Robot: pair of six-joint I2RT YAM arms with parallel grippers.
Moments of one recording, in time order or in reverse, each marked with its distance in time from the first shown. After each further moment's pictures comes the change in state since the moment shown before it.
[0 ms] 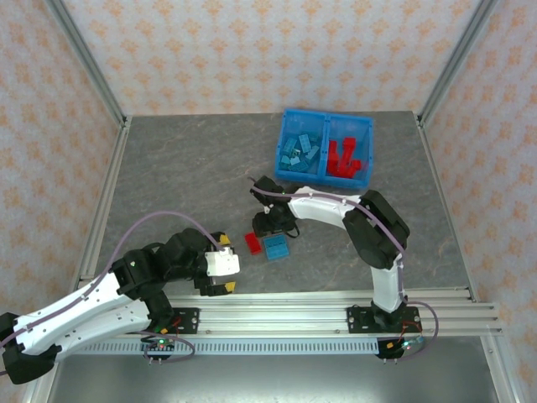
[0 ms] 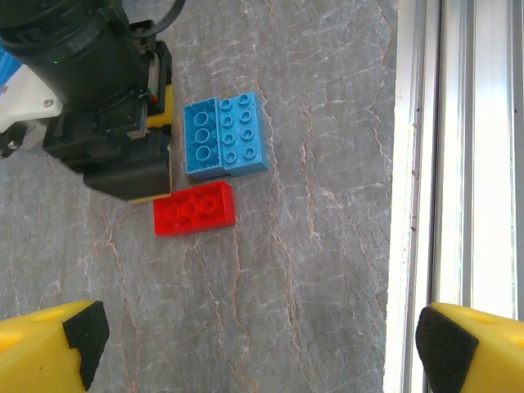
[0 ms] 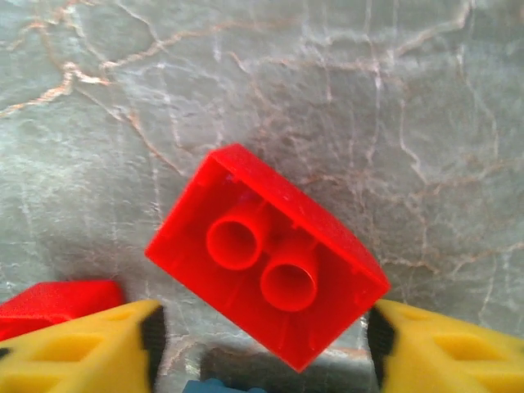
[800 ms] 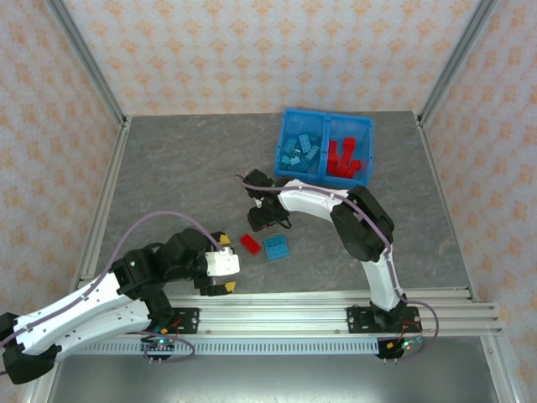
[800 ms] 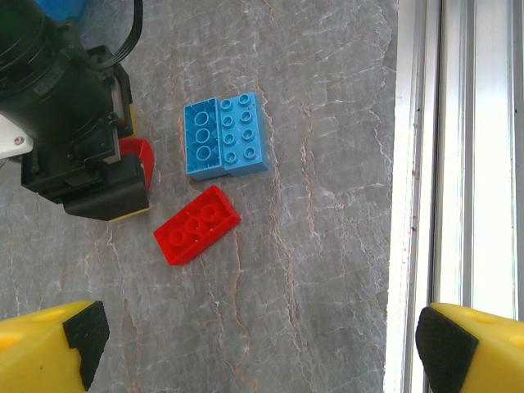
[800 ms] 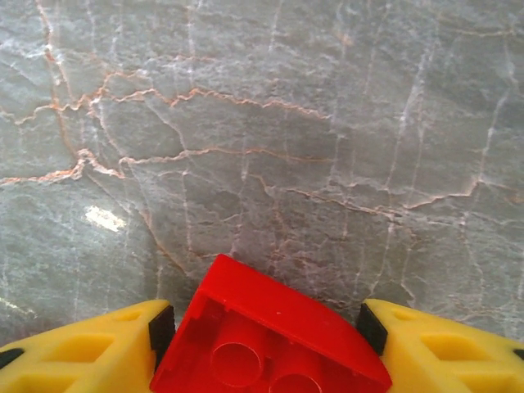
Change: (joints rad) left arm 0.000 0.000 0.000 0.000 0.000 0.000; right arm -0.003 0.126 0.165 -0.064 0.063 -0.172
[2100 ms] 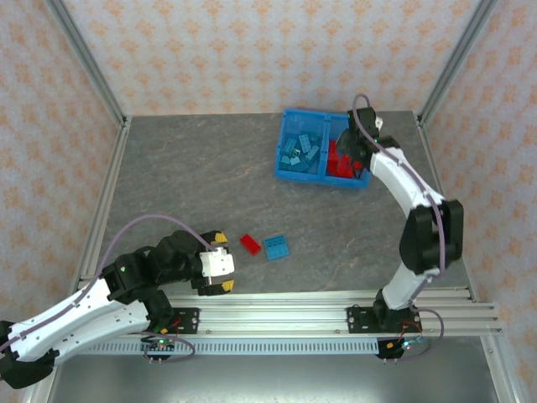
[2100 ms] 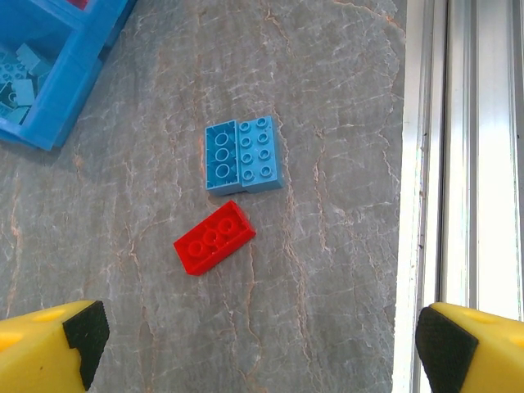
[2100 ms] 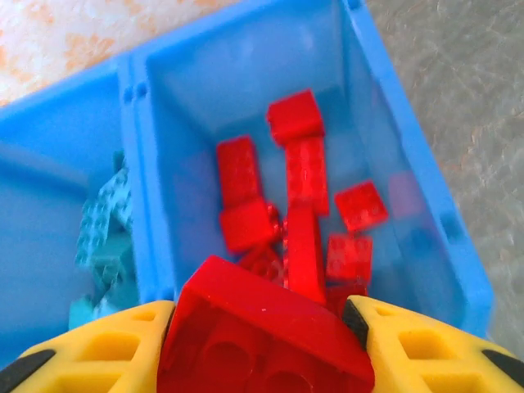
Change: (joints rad) left arm 0.003 -0.072 -0.007 0.010 -0.003 -0.010; right arm -0.619 -0.329 -0.017 0.175 0.216 0.286
